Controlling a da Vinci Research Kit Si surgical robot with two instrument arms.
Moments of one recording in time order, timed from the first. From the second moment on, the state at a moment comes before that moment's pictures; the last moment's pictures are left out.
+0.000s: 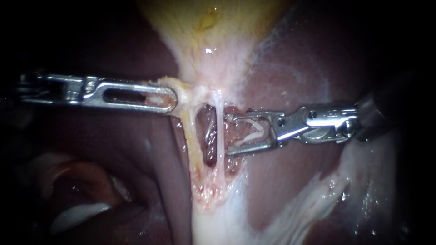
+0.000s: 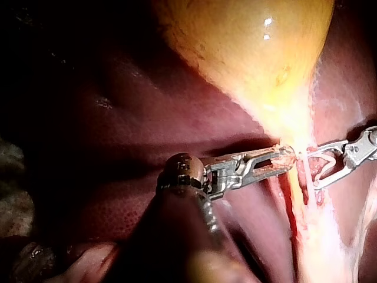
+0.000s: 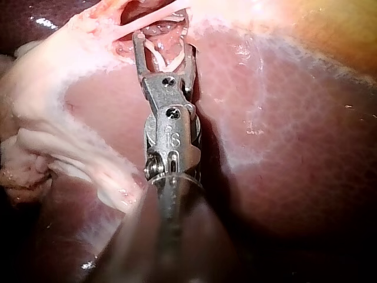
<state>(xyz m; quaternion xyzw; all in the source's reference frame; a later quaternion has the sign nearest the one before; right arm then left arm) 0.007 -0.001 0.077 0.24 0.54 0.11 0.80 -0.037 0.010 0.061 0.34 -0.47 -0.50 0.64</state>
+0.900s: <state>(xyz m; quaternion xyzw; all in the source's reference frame) 0.006 -0.002 0.073 0.27 0.54 0.12 0.79 -0.037 0.010 0.061 0.34 -0.47 -0.50 0.64</state>
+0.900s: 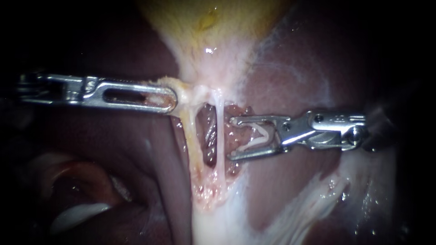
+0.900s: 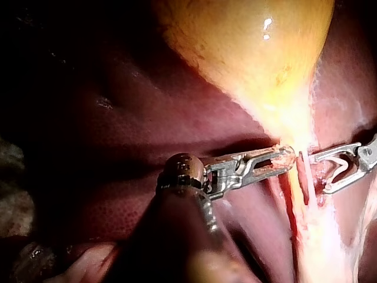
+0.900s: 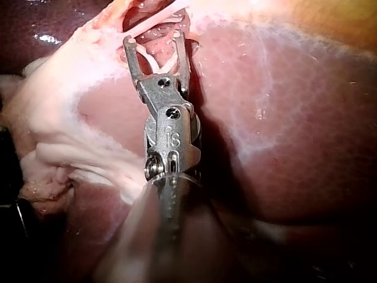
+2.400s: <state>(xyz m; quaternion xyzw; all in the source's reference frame) 0.011 -0.004 0.071 0.28 0.54 0.12 0.78 -0.037 0.010 0.061 0.34 -0.47 -0.50 0.64</state>
